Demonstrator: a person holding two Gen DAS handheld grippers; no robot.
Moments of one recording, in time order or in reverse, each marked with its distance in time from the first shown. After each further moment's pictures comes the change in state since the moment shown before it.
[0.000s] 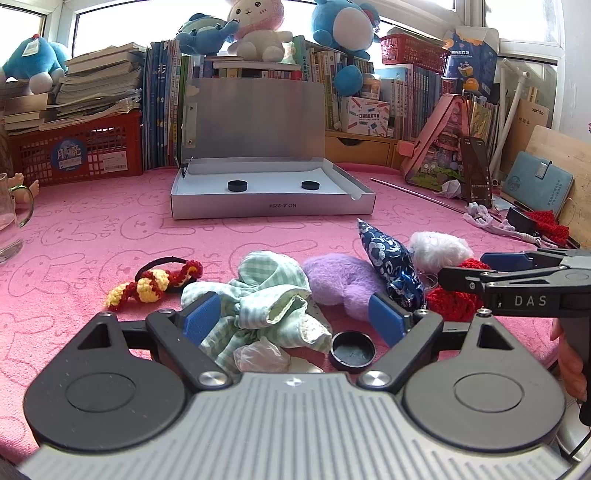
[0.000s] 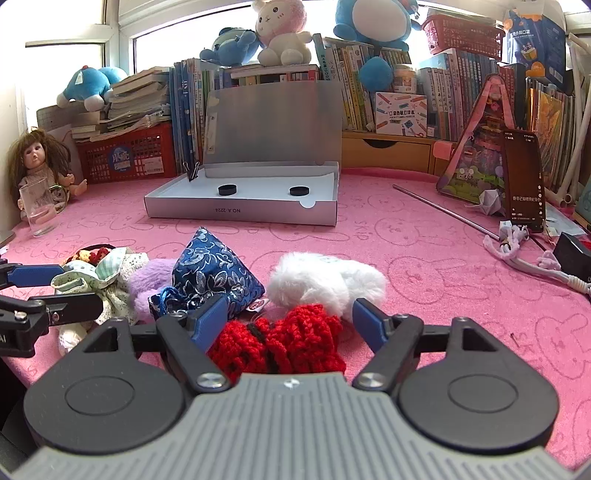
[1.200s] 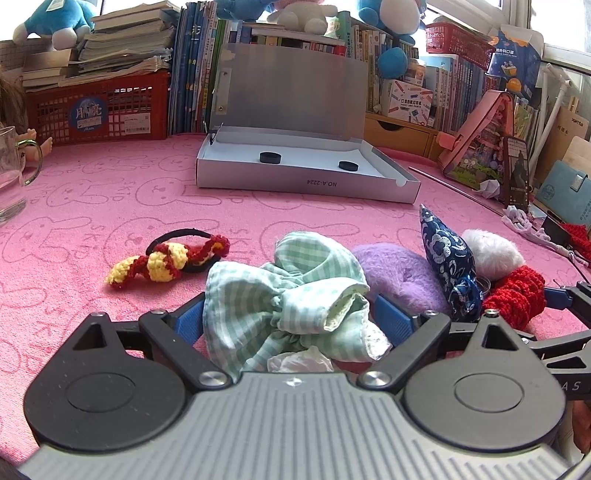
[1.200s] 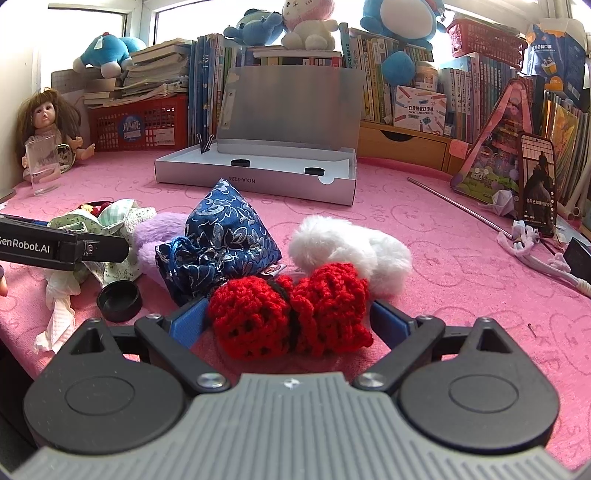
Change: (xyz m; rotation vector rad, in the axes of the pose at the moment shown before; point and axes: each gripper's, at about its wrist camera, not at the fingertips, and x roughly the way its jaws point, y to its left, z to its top) left arm 0.043 0.023 -0.004 -0.104 0.070 0.058; right arm 0.015 0.018 -0.024 -0.097 0.026 -0.003
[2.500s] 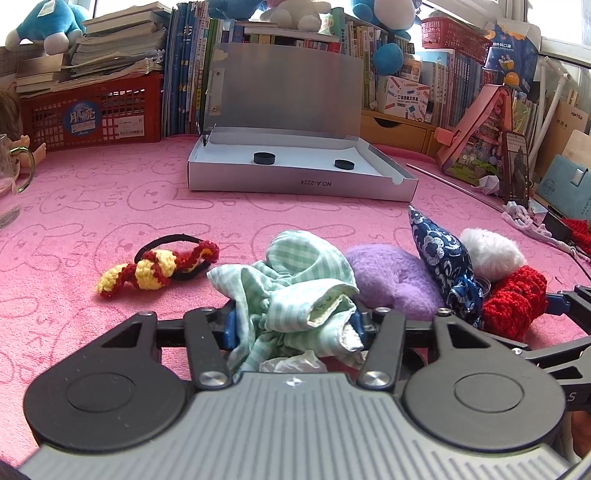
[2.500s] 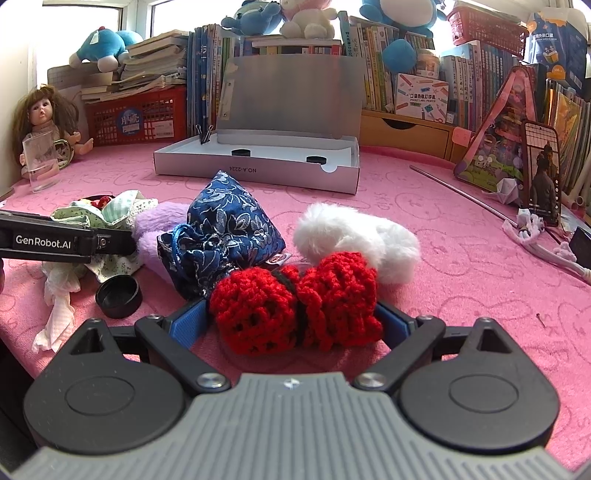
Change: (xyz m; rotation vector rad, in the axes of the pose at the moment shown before) left arm 0.005 -0.010 0.003 0.022 0.000 0.004; right arm 0.006 0.001 0.001 0.017 0.034 0.006
